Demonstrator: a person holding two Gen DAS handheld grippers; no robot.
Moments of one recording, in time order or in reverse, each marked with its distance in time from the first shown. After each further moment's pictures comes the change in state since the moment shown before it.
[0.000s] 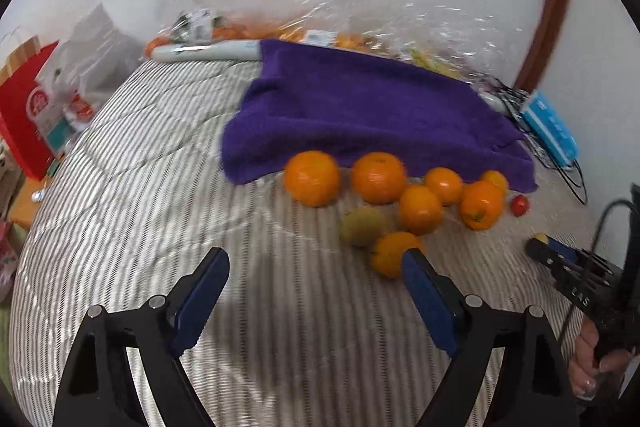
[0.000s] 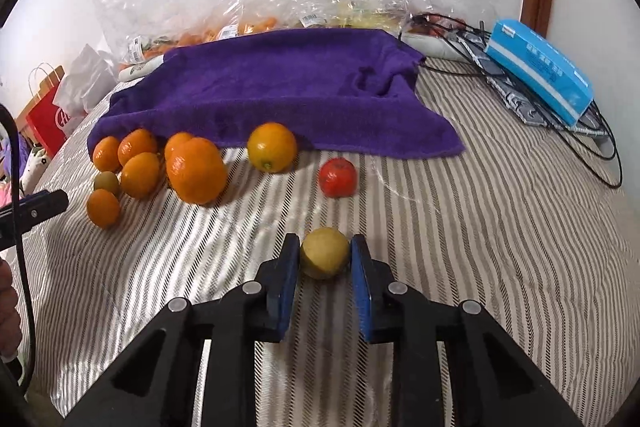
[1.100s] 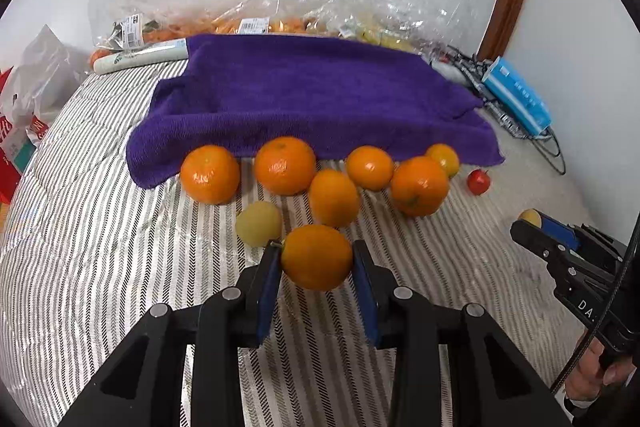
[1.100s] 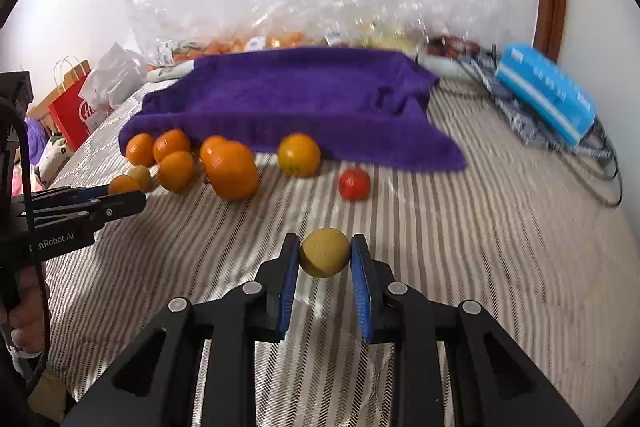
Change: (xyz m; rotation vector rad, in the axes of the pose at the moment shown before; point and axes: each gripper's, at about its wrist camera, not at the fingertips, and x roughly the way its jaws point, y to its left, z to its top) left arm 0.014 -0.047 -0.002 0.073 0.043 -0.072; right arm -0.033 0.009 -0.002 -0.081 -0.071 0.036
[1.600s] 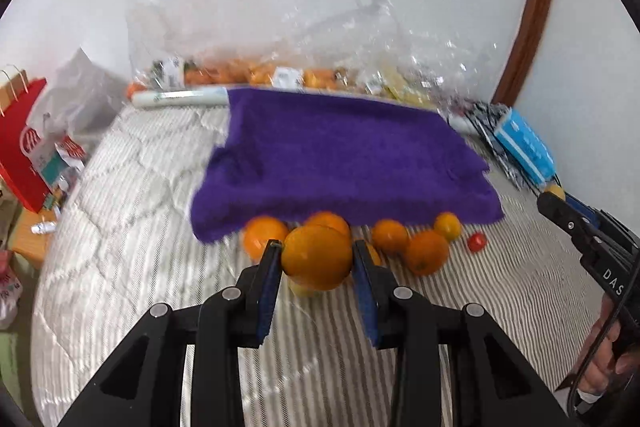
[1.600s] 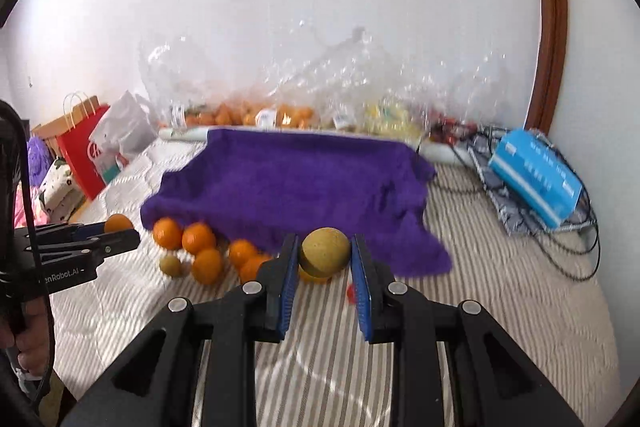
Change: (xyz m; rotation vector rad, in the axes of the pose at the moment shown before) left arm -0.050 0.026 0.044 -0.057 -0.087 0.064; right arm -0.046 0.014 0.073 -0.016 -0.153 -0.010
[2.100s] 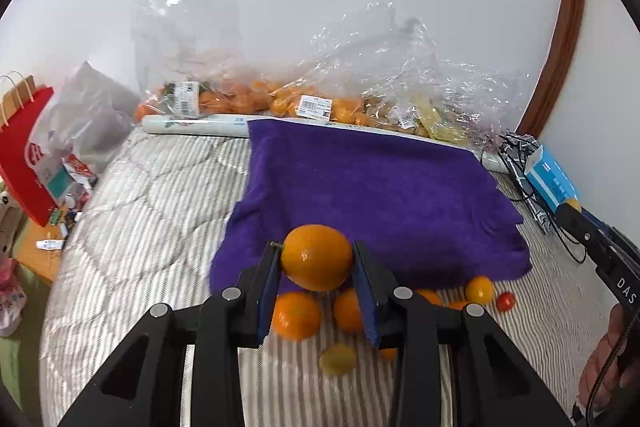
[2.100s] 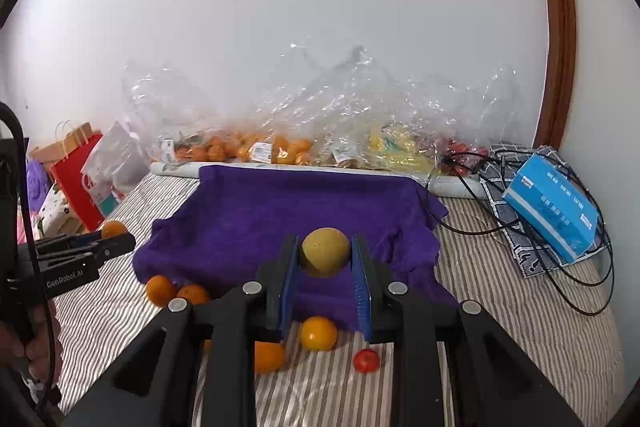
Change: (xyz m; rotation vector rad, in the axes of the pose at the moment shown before) left arm 0.041 0.021 0.045 -0.045 -0.032 0.041; right arm 0.041 -0.007 0.043 0.050 -0.036 0.013
